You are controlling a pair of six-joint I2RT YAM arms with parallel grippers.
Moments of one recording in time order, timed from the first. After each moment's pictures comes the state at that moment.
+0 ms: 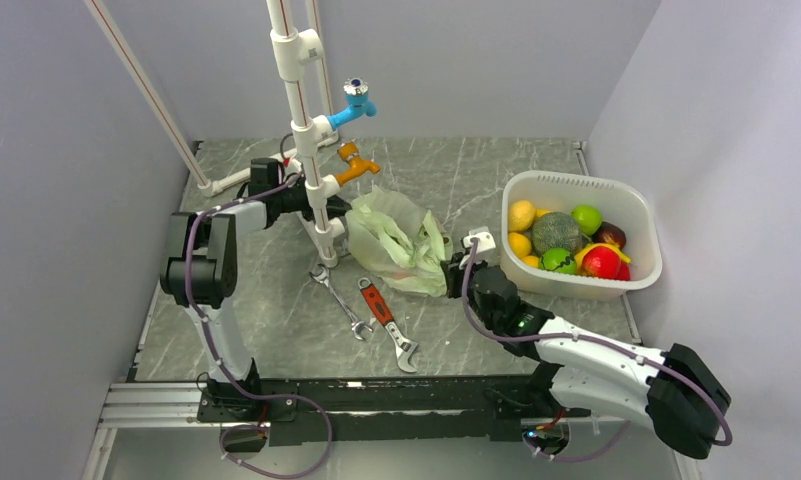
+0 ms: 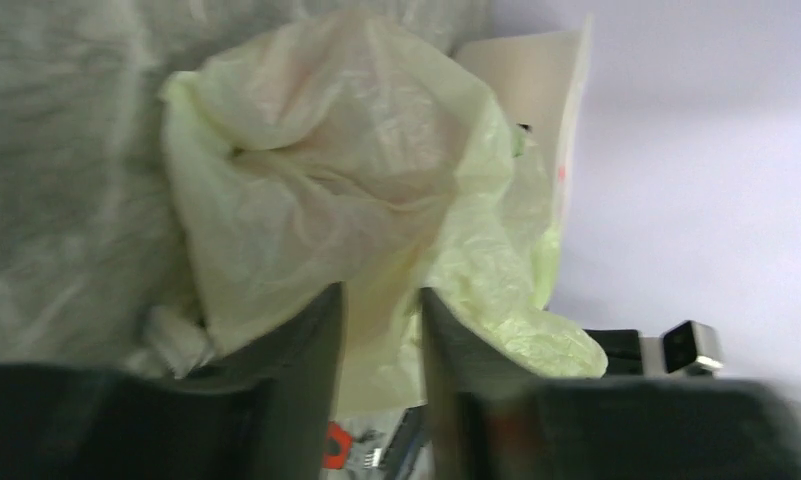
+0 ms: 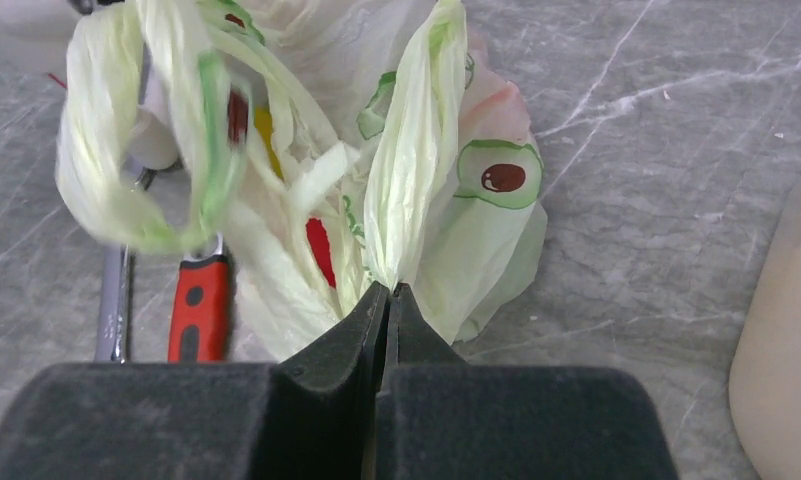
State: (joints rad) left arm -0.07 1.94 1.16 0.20 1.01 -0.83; right arm 0.86 0.94 0.36 0.33 0.42 0.25
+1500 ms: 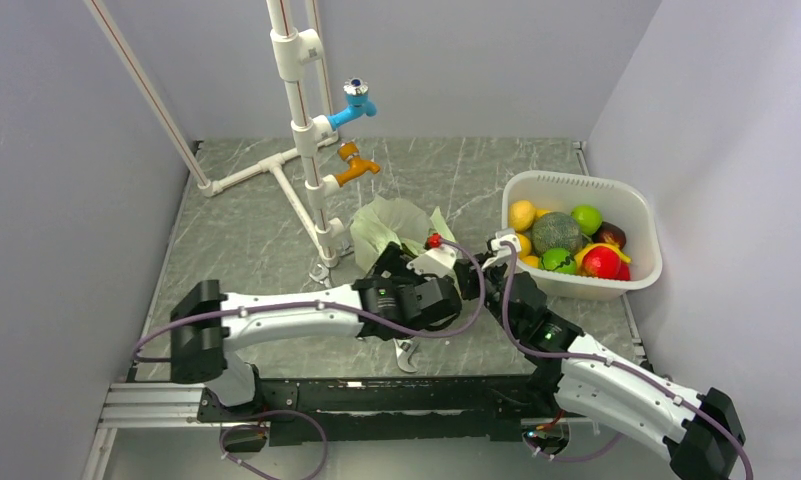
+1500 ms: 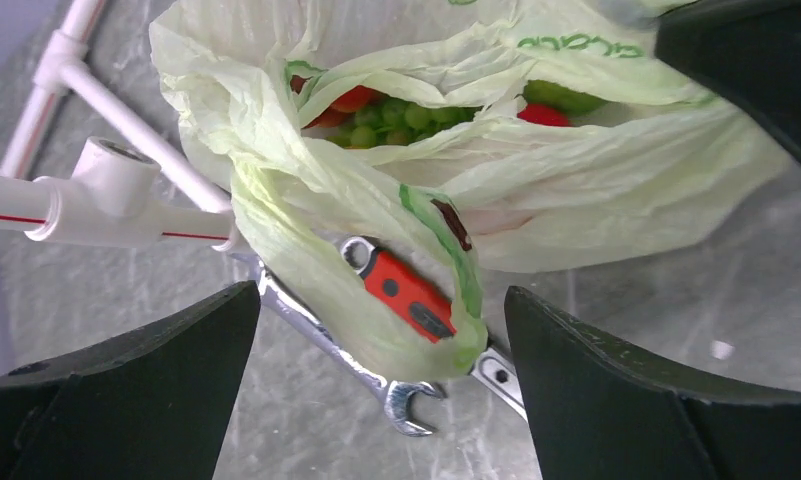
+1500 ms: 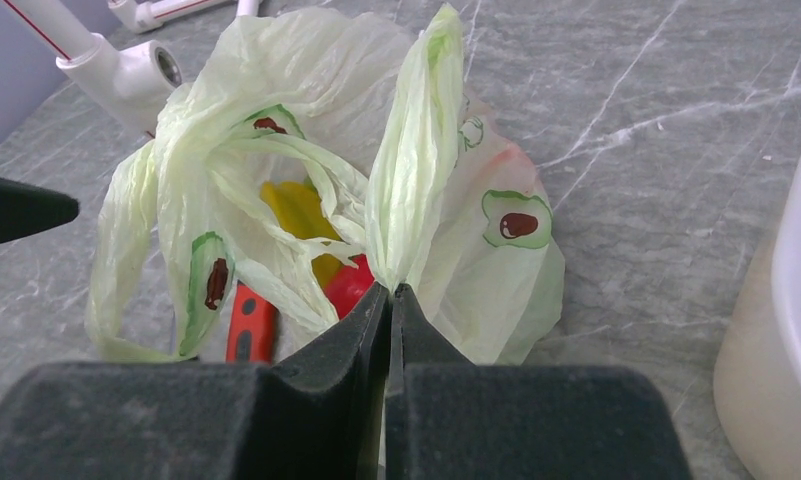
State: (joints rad) left arm -1.33 1.56 1.29 -0.65 -0.88 -0.45; right arm 0.81 0.69 0.36 0.19 0.34 0.29
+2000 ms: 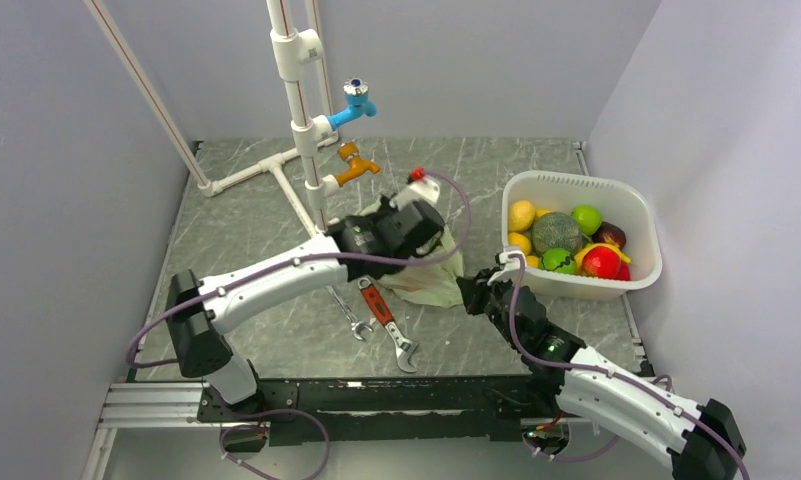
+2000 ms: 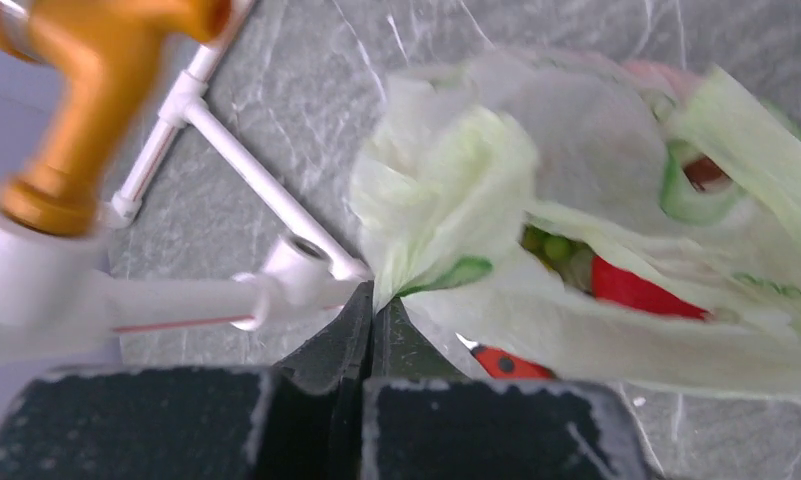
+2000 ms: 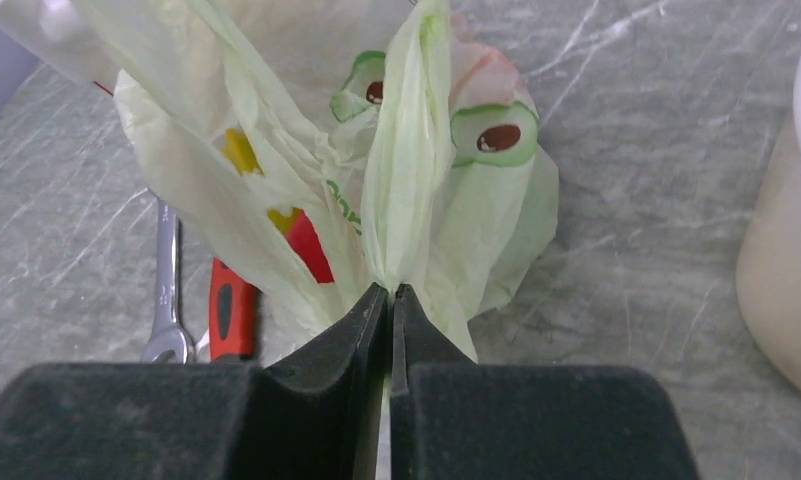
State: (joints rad) left arm -1.12 1.63 1.54 -0.80 -0.88 -0.27; right arm 0.81 0.61 0.24 0.14 0.36 0.41
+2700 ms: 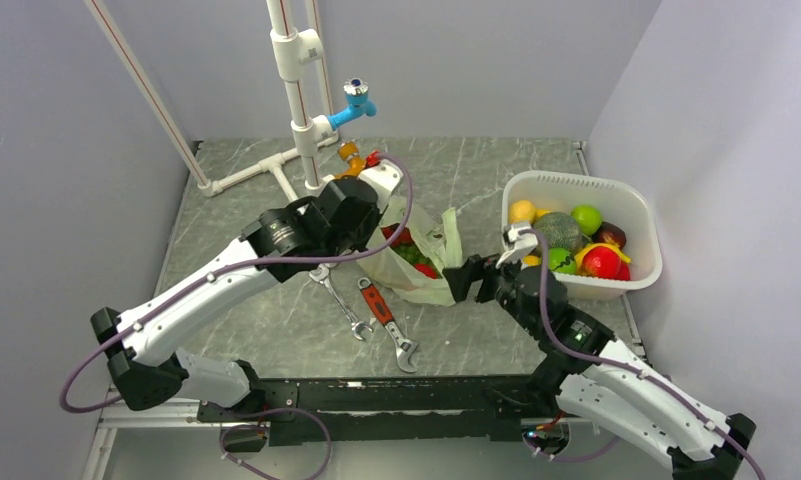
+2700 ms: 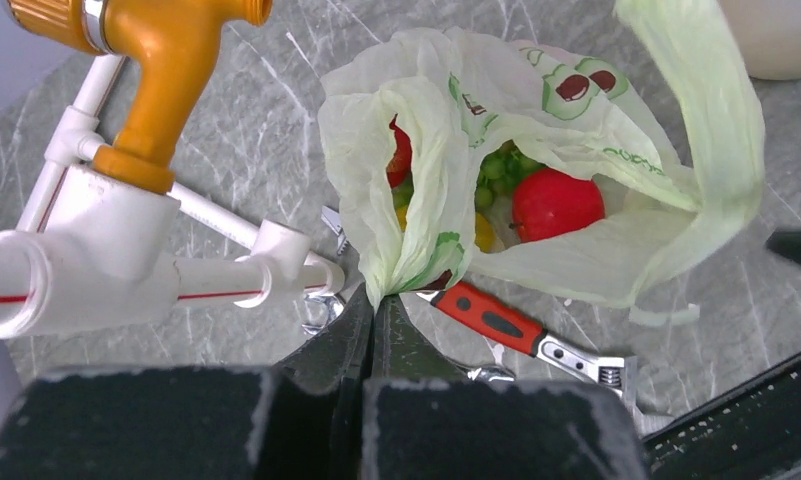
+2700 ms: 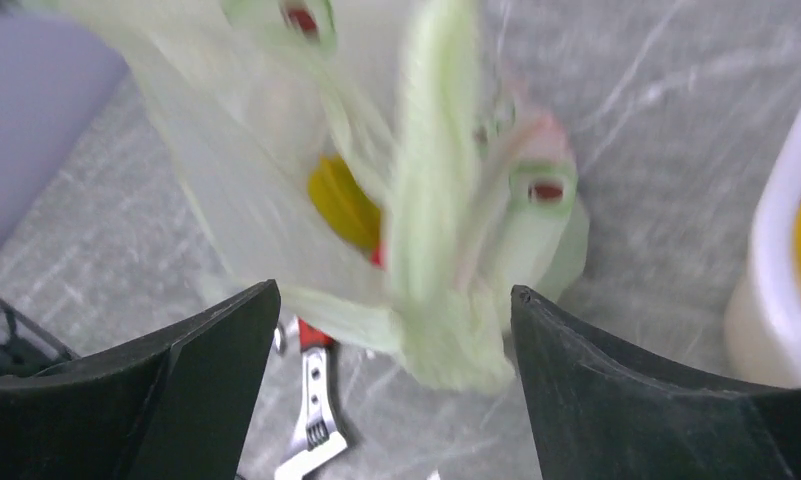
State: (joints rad) left arm -0.96 1.35 1.54 -0.83 -0.44 -0.10; right arm 0.81 0.56 0.49 -0.21 0.26 0.44
